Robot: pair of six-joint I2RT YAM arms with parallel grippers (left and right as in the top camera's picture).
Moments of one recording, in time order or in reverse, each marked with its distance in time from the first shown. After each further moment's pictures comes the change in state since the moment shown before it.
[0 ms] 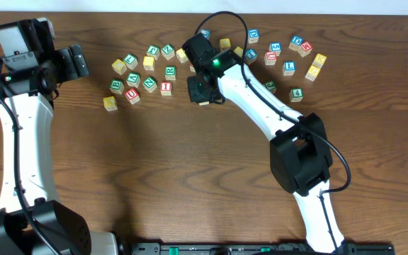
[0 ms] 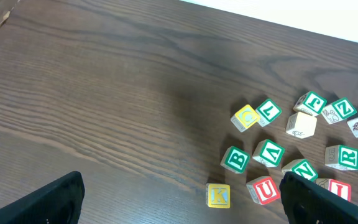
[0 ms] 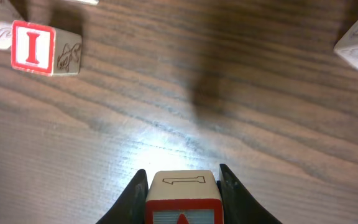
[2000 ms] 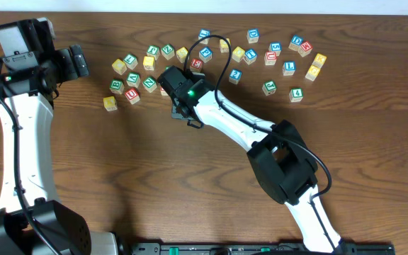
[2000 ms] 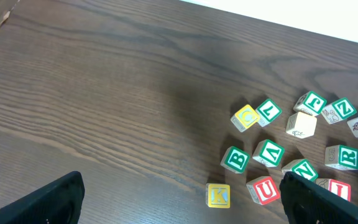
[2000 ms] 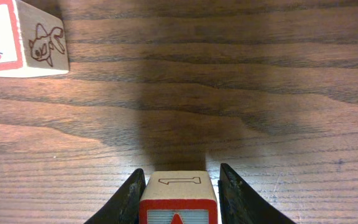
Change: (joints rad) left arm 0.000 0.000 0.000 0.000 0.000 0.000; right arm 0.145 0.019 -0.177 0.214 0.184 0.402
